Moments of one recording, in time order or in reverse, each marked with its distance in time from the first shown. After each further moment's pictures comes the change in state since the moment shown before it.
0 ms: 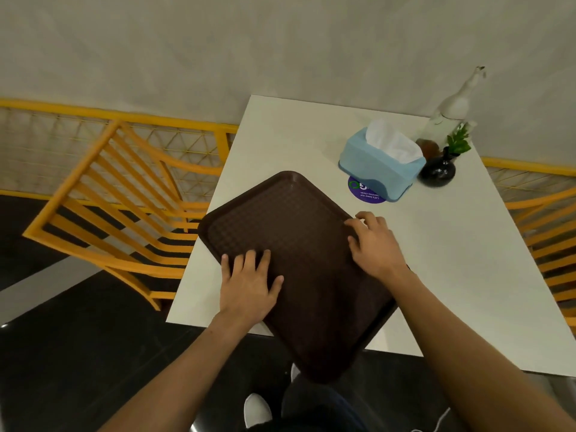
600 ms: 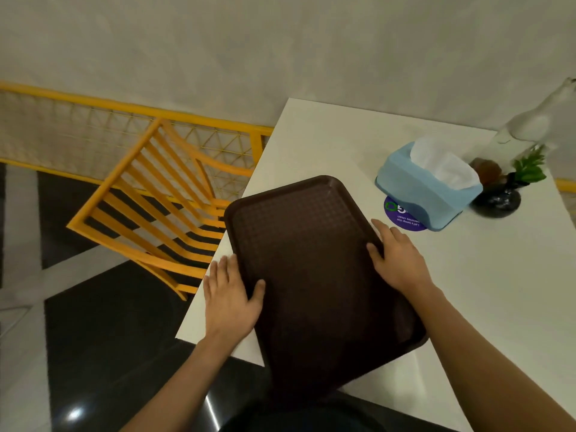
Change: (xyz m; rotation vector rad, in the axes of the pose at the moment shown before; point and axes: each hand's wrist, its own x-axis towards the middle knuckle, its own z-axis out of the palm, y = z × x) left_hand 0.010 -0.035 -0.010 -0.343 0.094 -0.421; right_hand 0.067 0.017 0.020 0.159 -0.100 0.035
